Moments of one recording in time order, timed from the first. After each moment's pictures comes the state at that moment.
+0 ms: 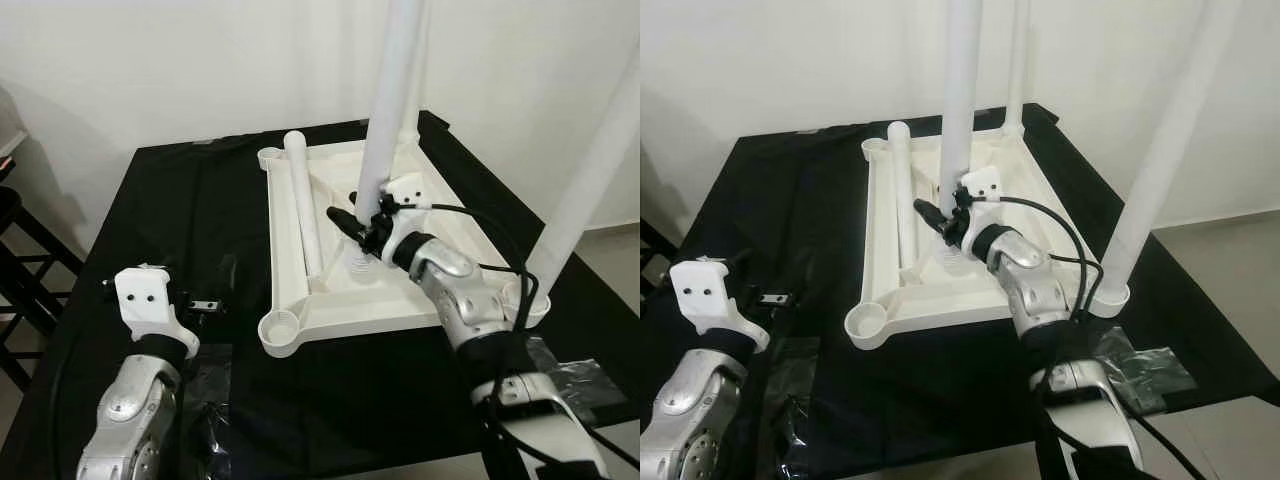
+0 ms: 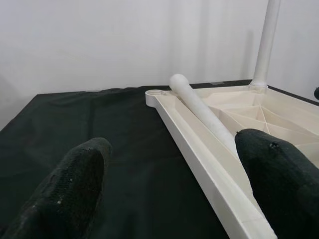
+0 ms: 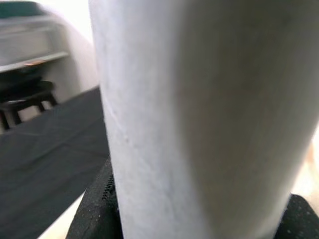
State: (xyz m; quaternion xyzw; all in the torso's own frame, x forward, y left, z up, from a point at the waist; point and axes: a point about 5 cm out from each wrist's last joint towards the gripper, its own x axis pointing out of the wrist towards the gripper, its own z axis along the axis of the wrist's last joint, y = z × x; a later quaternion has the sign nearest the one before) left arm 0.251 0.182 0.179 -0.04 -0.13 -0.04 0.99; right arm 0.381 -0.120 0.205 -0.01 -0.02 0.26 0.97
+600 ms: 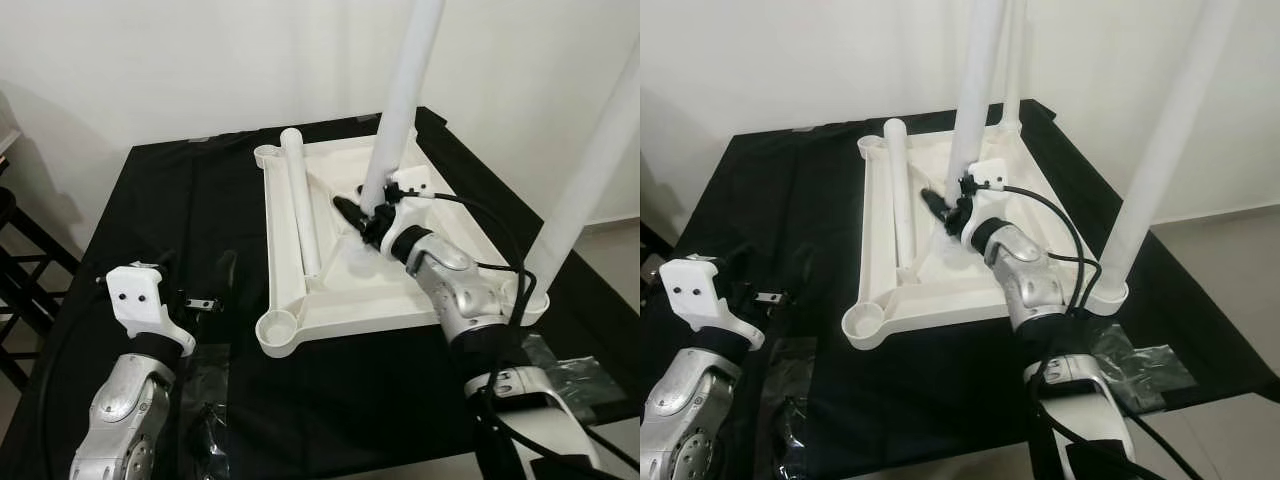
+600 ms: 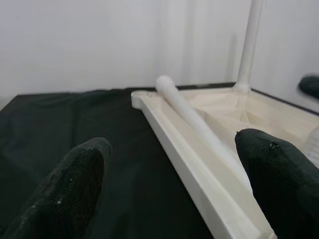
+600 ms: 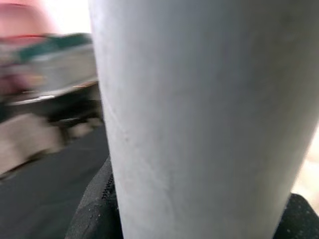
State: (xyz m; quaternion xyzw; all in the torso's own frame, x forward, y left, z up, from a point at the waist) left arm 0.246 0.182 0.179 -0.06 -0.13 -0.07 0.99; right arm 0.374 -0.114 0.216 0.04 -0.06 0.38 0.92
